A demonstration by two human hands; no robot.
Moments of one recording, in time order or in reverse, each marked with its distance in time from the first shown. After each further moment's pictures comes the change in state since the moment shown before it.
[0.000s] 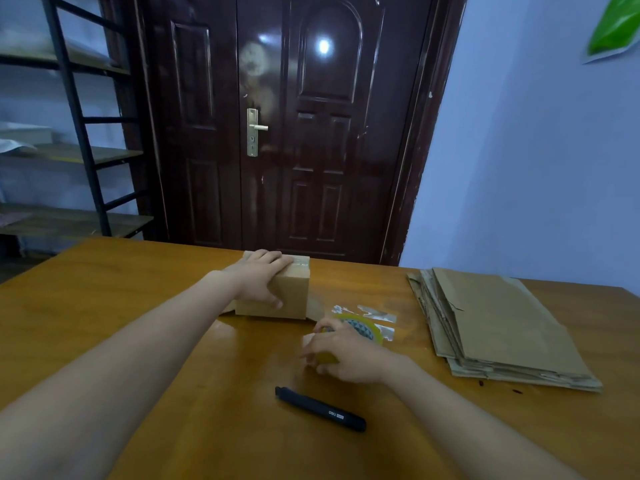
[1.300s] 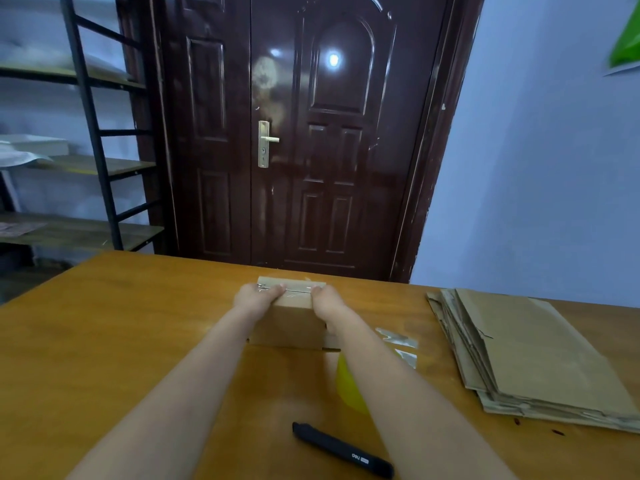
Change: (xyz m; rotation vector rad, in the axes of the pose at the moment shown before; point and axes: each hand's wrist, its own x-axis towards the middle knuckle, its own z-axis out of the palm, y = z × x) left_hand 0.019 -0.016 0.036 -1.155 0.295 -0.686; right_hand 0.132 -0.011 -0.041 0.933 0.443 0.703
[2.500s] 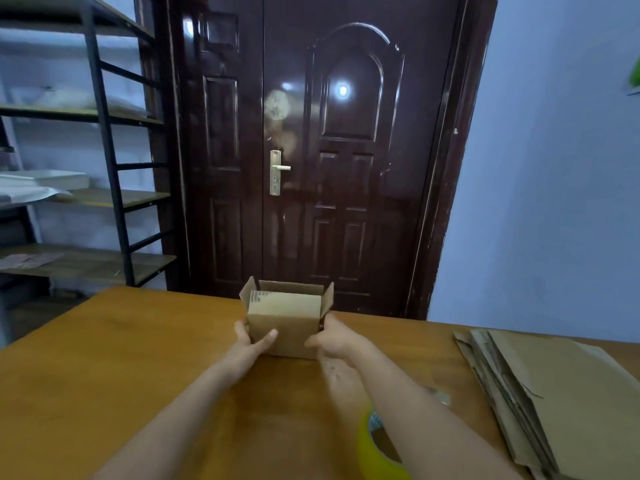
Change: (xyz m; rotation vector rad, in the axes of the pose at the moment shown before) left_hand 0.044 -0.039 -0.022 -0.131 -0.233 0.201; right_hand 0.059 -0.003 -0.002 -0.181 -0.249 -0.186
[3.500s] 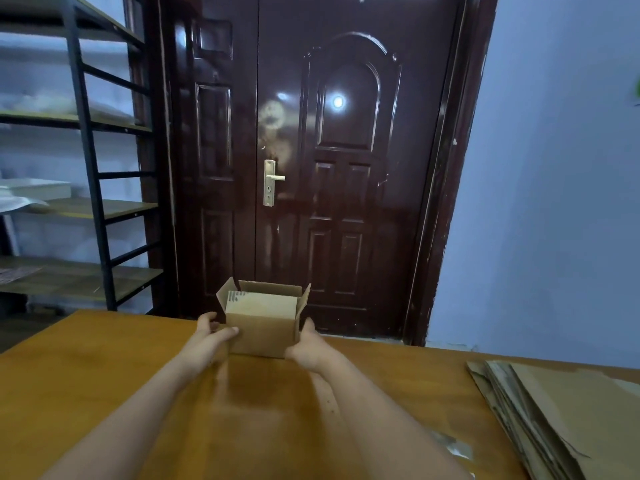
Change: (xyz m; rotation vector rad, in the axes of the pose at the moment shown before) left_hand 0.079 0.003 -0.050 0.074 0.169 0.027; right_hand 0.084 -0.008 0.014 -0.155 0.033 0.059
